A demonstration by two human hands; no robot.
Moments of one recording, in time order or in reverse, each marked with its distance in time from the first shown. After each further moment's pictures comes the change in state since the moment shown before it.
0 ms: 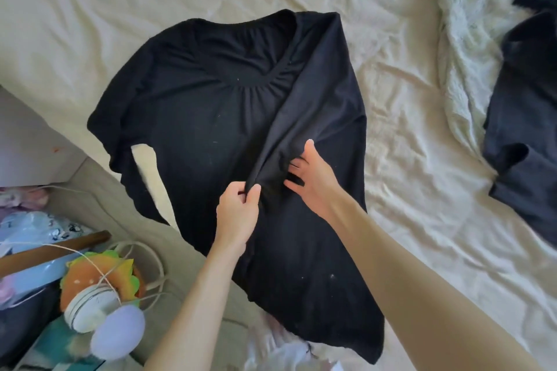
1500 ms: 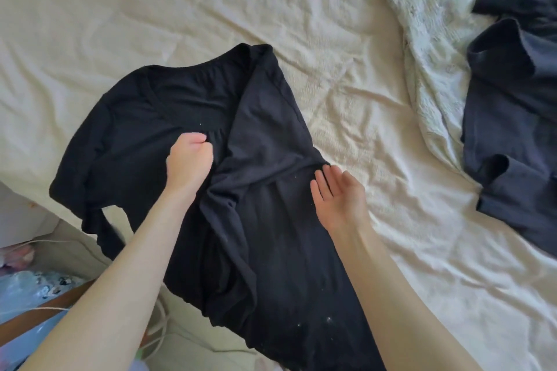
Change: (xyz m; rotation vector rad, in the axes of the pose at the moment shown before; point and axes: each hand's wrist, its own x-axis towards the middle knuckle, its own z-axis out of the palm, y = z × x) left_hand 0.124 0.107 -0.012 0.195 0.088 0.164; right_hand -0.002 -0.050 -0.041 0.832 0.282 -0.076
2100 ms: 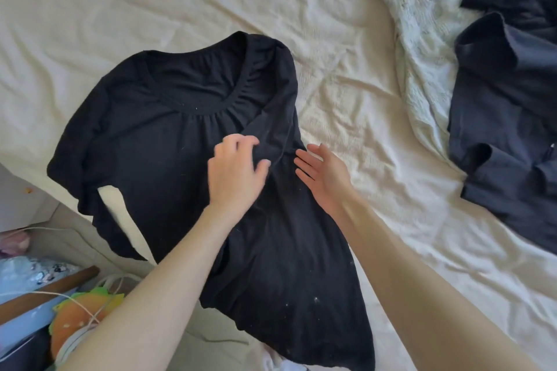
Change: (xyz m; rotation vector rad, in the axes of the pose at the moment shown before) left_hand -0.069 -0.013 0.056 0.559 0.079 0.610; right_hand 0.011 -0.008 0.000 -0.584 -0.166 -0.060
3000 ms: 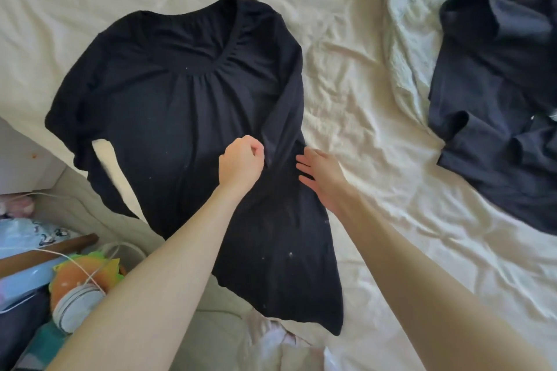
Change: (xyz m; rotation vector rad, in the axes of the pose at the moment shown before) left_hand -0.049 0.033 0.028 -0.271 -0.203 -0.338; right_hand -0.028 0.031 -0.061 -0.420 -0.039 -0.007
